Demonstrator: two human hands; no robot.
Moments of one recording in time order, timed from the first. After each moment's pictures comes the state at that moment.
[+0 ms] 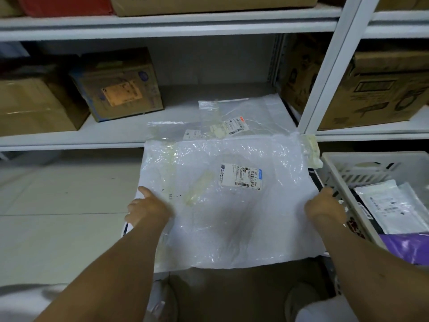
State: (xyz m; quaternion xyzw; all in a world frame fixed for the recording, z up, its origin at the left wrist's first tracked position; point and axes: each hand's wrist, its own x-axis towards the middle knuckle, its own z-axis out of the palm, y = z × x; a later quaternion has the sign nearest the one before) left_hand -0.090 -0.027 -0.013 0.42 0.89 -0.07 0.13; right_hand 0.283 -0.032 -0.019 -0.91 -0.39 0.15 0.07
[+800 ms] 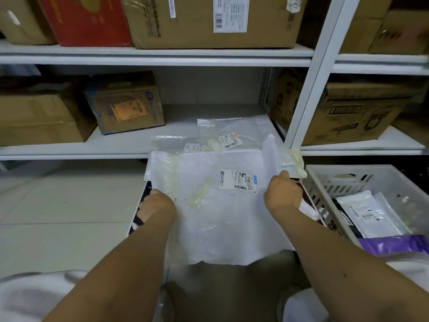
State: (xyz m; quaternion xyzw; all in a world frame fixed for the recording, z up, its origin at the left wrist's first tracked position) left_hand -0.071 -0.055 0.040 0.44 0.88 0.06 0.16; right_hand 0.195 -0.052 0.065 -0.81 -0.59 -0.03 0.02
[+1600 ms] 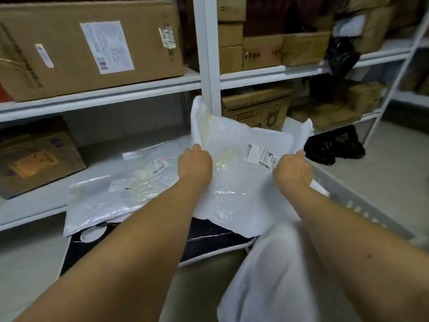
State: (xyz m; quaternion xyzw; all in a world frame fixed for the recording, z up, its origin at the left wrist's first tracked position) left_hand 0.197 -0.049 0.179 0.82 0.55 0.03 -0.13; right_hand 0.386 -0.123 0.151 -0.92 -0.37 -0.01 0.12
